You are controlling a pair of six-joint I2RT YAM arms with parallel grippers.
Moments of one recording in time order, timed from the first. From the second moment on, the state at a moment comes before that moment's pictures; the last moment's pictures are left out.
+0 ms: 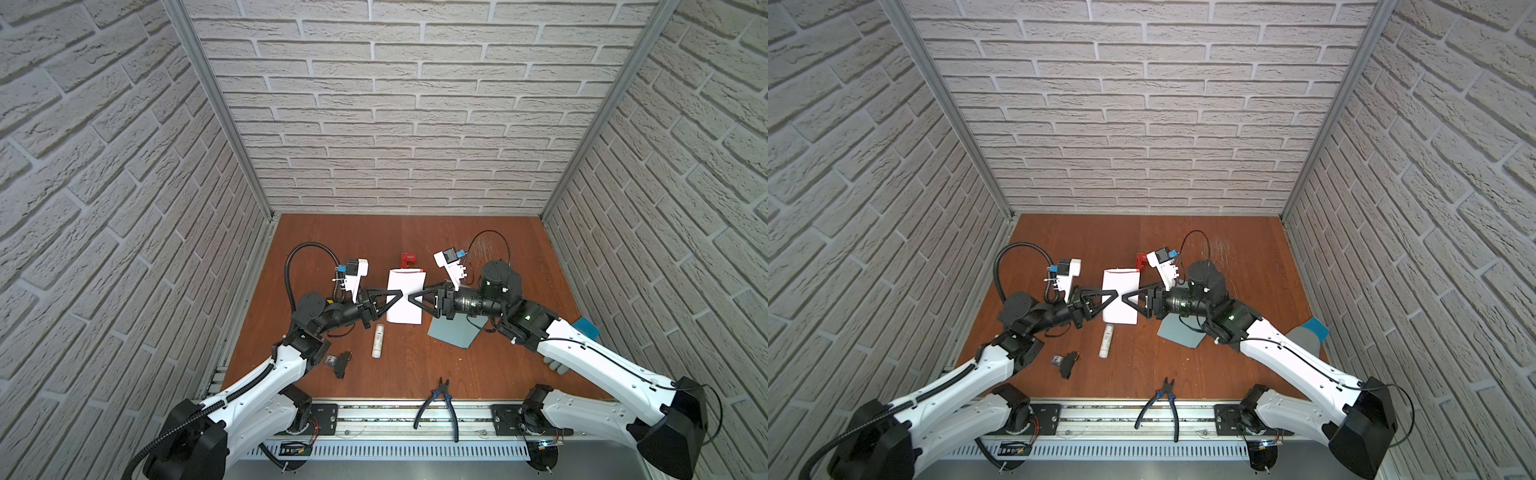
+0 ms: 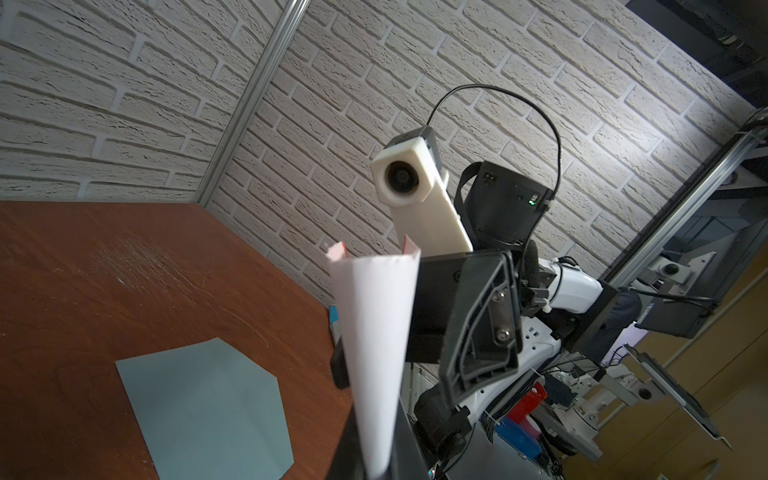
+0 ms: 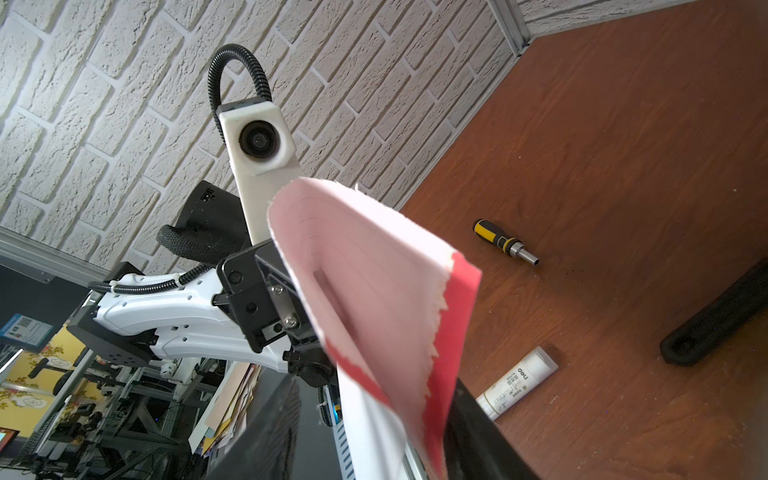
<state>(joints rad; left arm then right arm) -0.55 0.96 0.43 0.76 0.73 -0.74 0.68 1.09 0.88 -0.06 -0.56 0.66</state>
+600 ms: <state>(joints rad) -0.56 0.96 0.43 0.81 0.72 -0.76 0.68 1.08 0.87 -0.04 -0.57 0.67</state>
